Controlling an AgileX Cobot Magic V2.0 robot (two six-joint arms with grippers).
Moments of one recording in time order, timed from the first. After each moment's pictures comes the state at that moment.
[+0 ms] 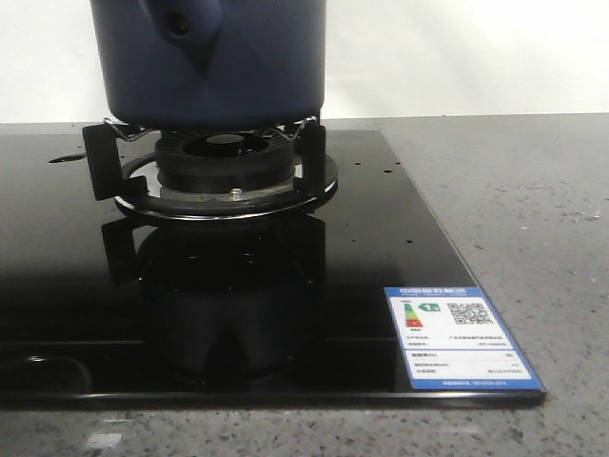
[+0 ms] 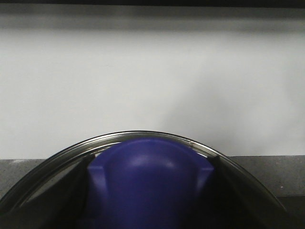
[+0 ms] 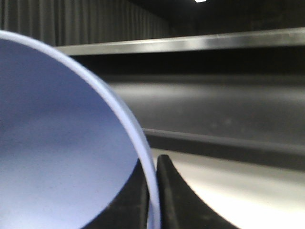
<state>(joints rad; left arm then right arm) 0.01 1.07 -1.06 -0.30 0.25 0.27 0.57 1.63 -1.30 0.26 -0.74 -0.42</state>
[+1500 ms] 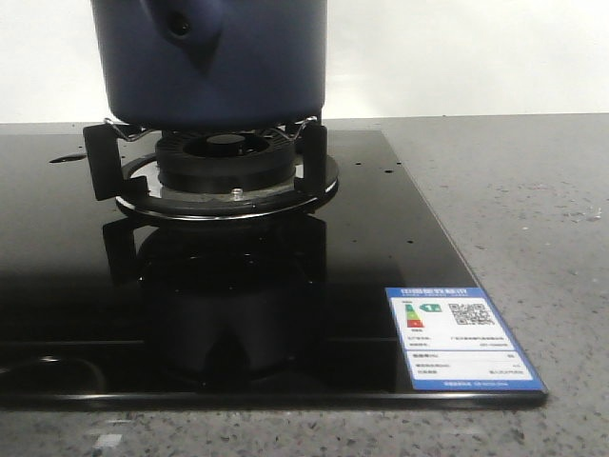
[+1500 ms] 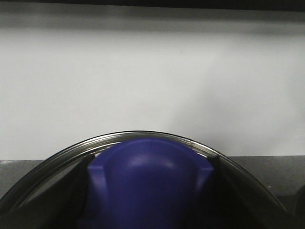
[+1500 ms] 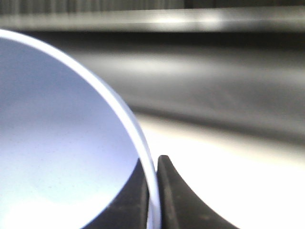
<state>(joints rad) -0.04 1.07 -1.06 -0.31 0.25 0.27 0.47 1.47 -1.32 0.30 -0.25 -0.42</state>
